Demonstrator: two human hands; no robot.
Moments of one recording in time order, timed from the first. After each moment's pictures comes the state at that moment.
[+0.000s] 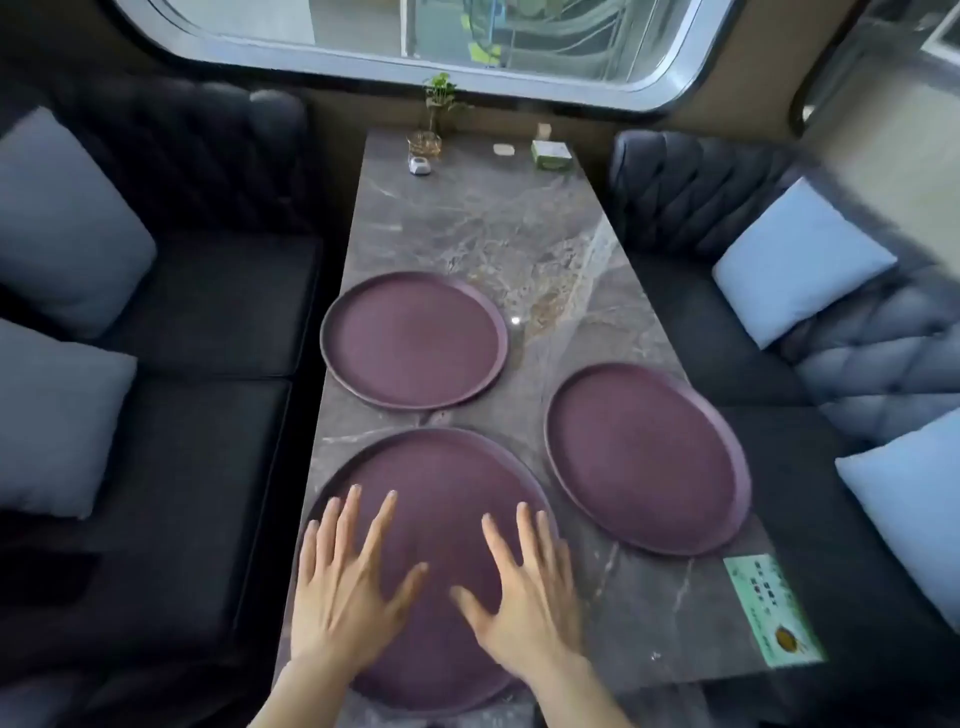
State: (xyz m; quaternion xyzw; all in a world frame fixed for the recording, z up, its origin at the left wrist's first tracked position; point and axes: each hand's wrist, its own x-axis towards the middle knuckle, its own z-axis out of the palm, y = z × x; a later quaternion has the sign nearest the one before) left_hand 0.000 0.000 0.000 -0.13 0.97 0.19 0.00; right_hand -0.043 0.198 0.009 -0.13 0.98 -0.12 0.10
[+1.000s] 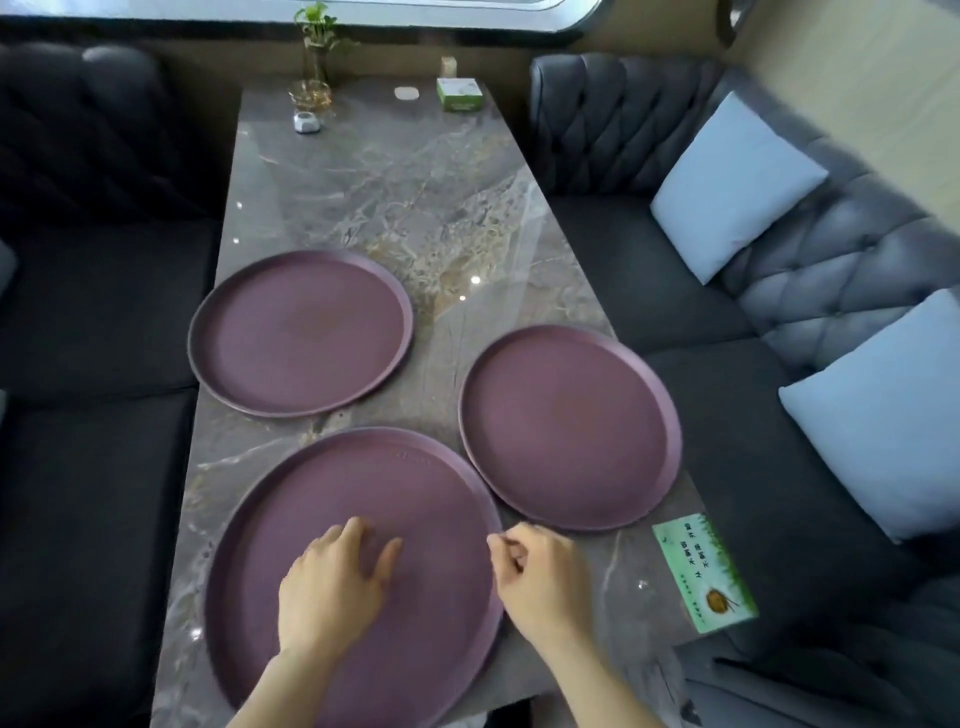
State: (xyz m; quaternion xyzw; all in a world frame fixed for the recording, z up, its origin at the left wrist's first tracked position) left_hand -0.077 0.088 -0.007 -0.17 0.96 0.21 0.08; right_hand -0.101 0.310 -0.004 0.03 0.96 -0.27 0.03
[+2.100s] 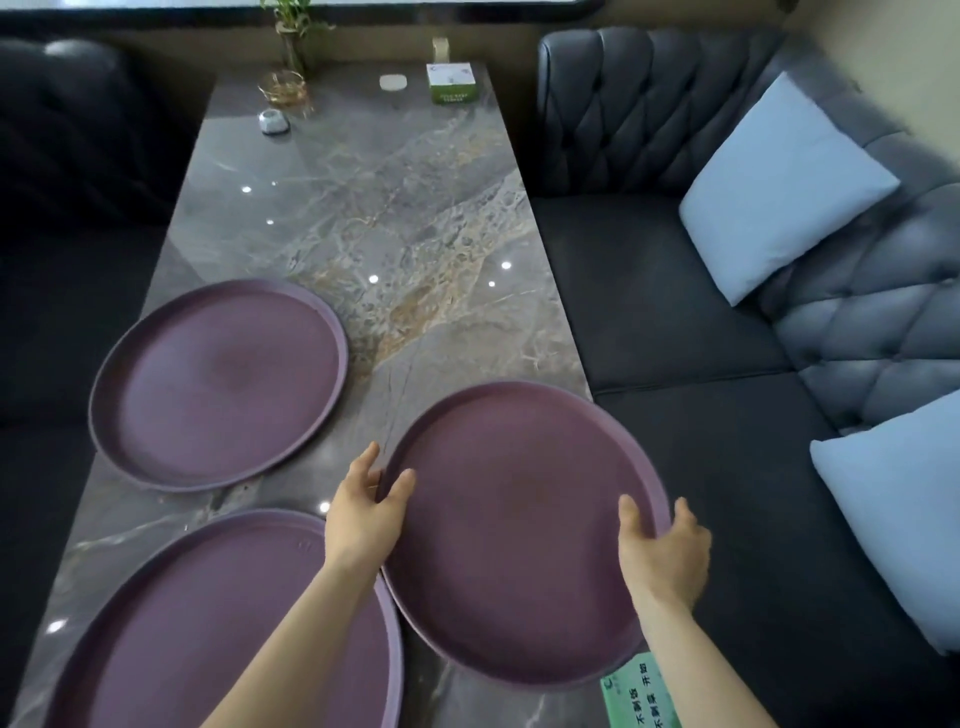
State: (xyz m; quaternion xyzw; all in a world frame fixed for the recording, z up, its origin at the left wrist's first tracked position) left_hand -0.279 0.217 0.009 -0.38 0.75 0.54 0.06; right_hand -0.297 0.495 0.002 0.36 0.87 -0.33 0.04
